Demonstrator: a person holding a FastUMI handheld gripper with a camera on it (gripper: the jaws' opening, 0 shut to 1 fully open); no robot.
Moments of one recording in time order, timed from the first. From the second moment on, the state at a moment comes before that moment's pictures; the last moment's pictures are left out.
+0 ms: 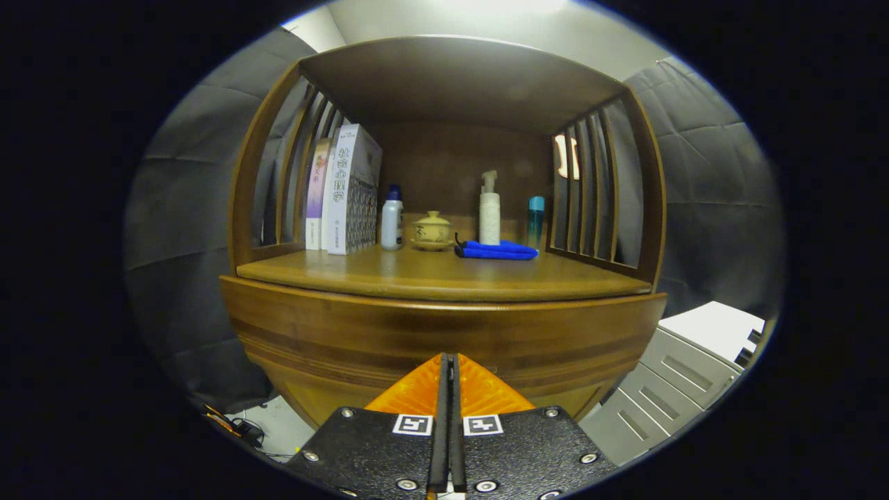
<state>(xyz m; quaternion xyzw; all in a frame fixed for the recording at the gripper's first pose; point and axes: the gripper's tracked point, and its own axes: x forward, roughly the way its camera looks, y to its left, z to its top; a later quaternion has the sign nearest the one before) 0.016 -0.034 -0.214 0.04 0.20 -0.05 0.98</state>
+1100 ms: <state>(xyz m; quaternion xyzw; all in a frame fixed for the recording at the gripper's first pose) 0.028 -0.037 -0.237 0.02 0.24 -0.04 0.97</state>
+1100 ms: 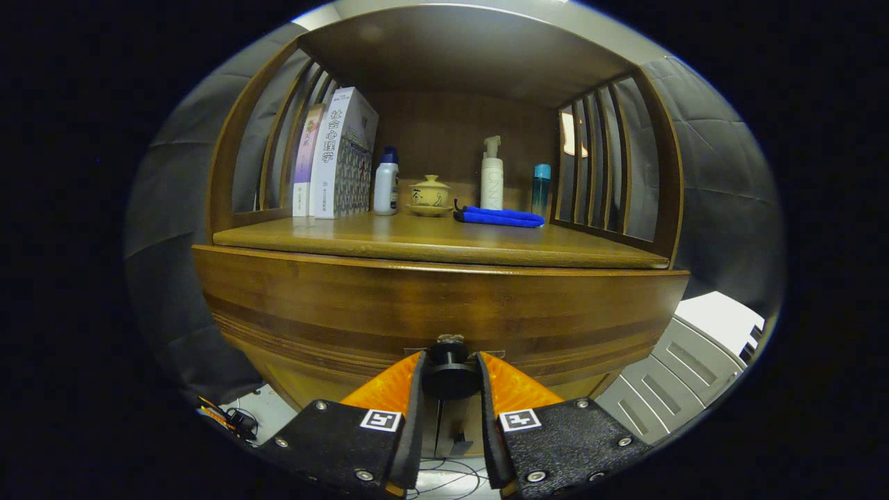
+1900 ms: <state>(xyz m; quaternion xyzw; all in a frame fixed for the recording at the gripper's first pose) -0.058 -0.033 -0.218 0.00 0.26 -0.06 0.96</state>
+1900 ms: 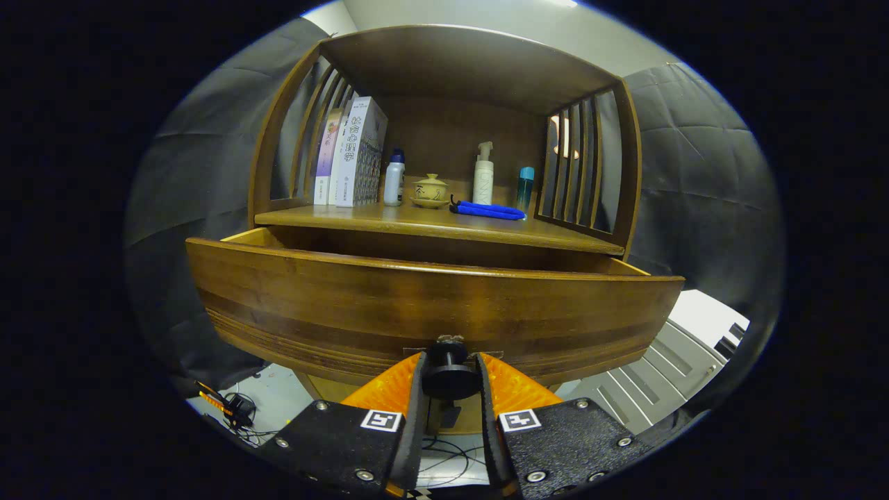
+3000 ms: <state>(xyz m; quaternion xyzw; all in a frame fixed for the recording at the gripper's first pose) -0.089 -0.021 -0.148 0.00 0.19 -0.07 0.98</state>
